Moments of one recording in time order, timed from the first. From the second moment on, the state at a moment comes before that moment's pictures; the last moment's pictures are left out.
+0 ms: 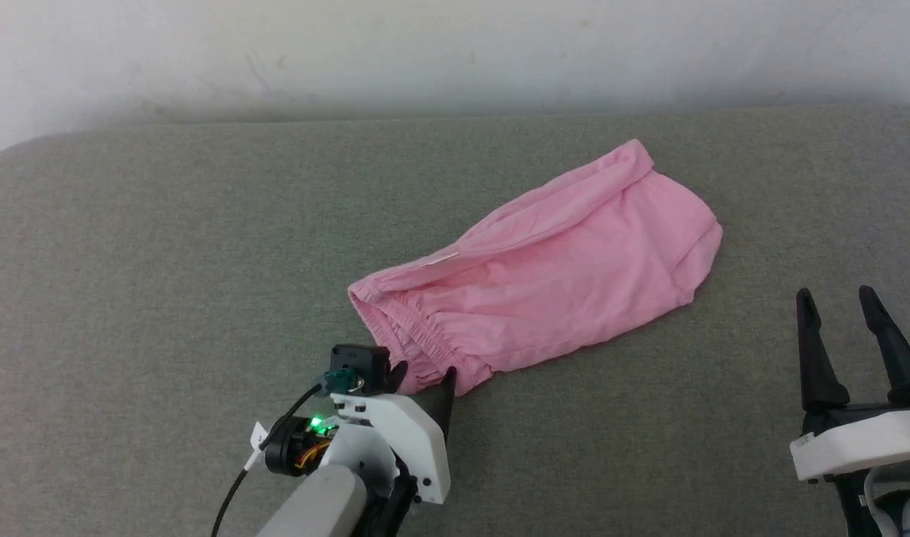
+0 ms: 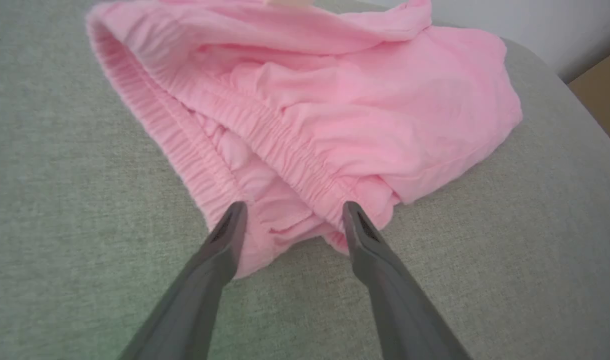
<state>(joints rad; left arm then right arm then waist) -0.28 0.15 -0.55 0.33 -0.54 0.17 0.12 -0.01 -0.14 -0.13 -0.01 0.17 0.13 -0.15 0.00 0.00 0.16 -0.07</state>
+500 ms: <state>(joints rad) -0.44 0.16 -0.71 0.46 -0.38 0.21 0.28 -0.03 -0.14 -0.12 -0.01 0.19 0.13 -0.16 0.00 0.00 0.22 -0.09</state>
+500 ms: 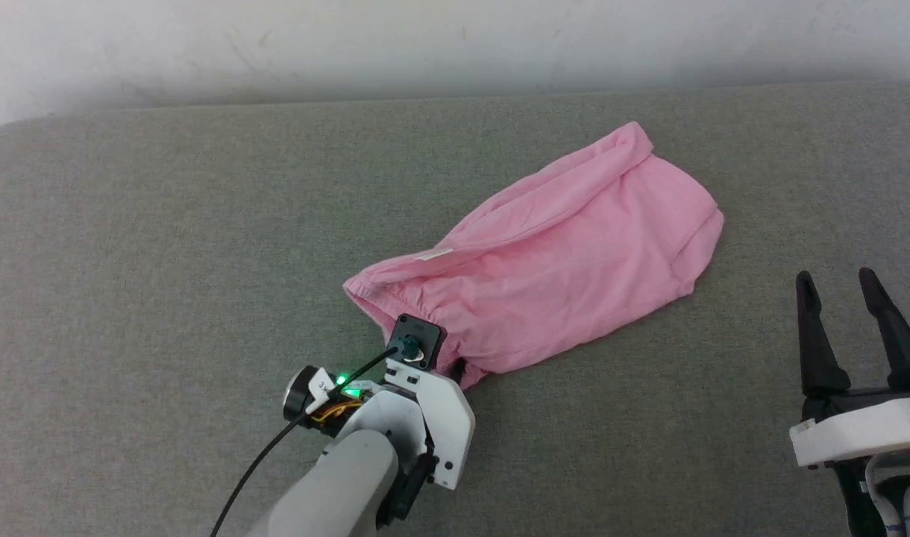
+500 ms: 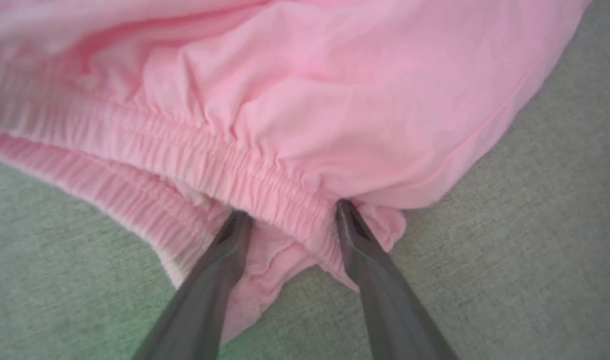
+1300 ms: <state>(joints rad) -0.33 0.21 -0.70 0.30 -0.41 0.20 0.11 -0.42 -0.17 -0.11 0.34 0.13 0.13 0.58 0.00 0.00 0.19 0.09</state>
